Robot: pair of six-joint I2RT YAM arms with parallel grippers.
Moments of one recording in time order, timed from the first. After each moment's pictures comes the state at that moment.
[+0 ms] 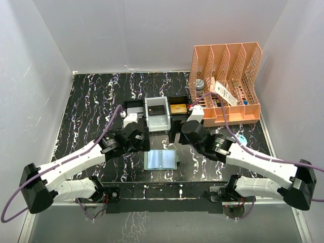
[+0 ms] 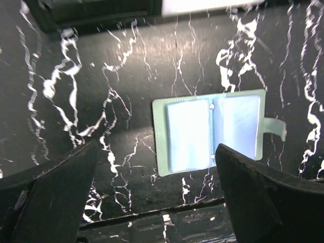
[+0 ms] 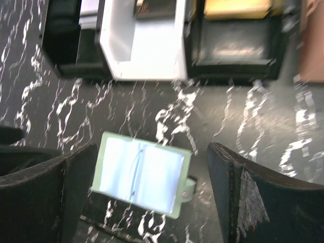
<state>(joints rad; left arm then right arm) -0.91 1.13 0.83 -0.70 -0.36 -0.77 0.97 1.11 0.84 -0.39 0.42 0.74</state>
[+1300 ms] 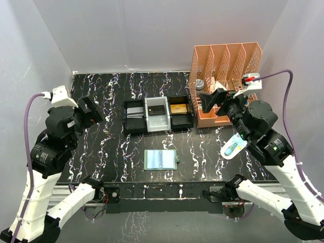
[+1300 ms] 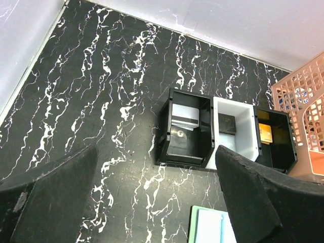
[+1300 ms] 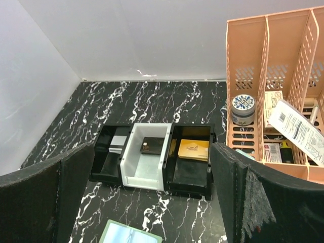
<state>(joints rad) -0.40 0.77 1.30 -0.89 -0.48 -0.42 0.62 0.79 1.22 -0.42 0.31 0.29</state>
